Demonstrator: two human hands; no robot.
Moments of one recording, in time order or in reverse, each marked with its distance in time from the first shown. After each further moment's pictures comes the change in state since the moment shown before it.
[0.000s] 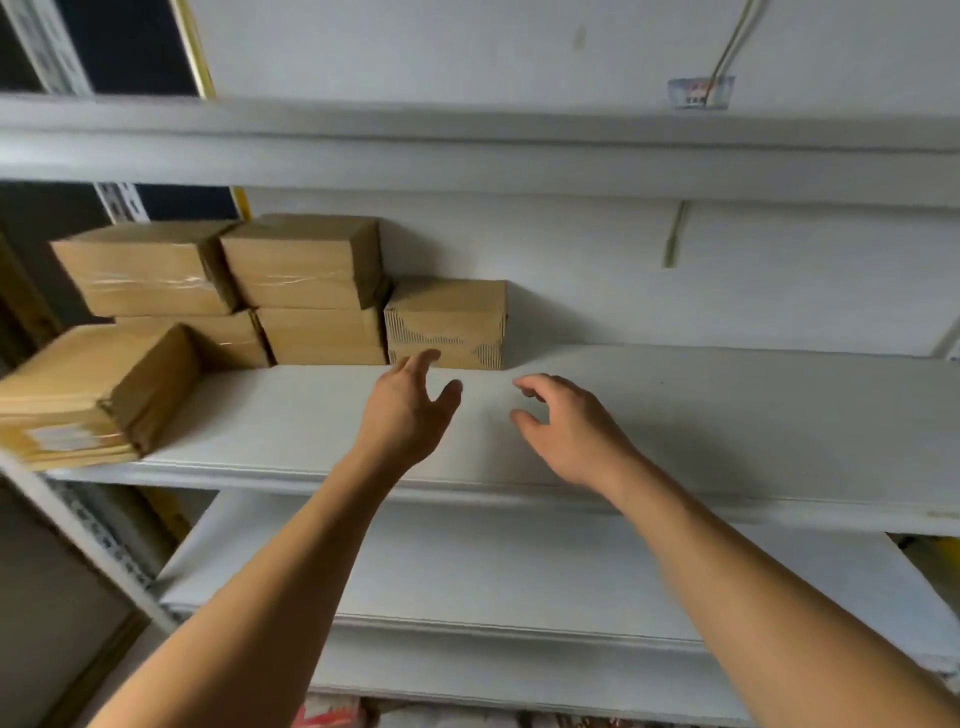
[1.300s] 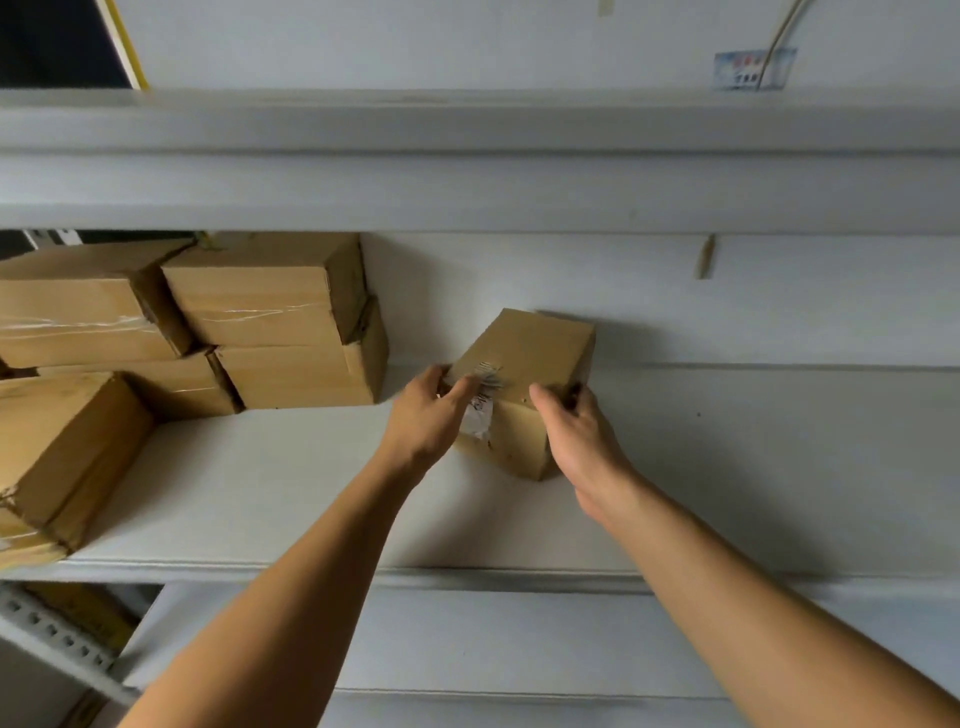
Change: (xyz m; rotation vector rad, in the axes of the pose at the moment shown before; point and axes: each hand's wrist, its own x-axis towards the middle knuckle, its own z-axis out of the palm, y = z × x) left_hand 0.106 -0.027 0.049 -0.495 -0.112 -0.230; right_hand 0.100 0.022 0.049 0.745 0.229 0.437
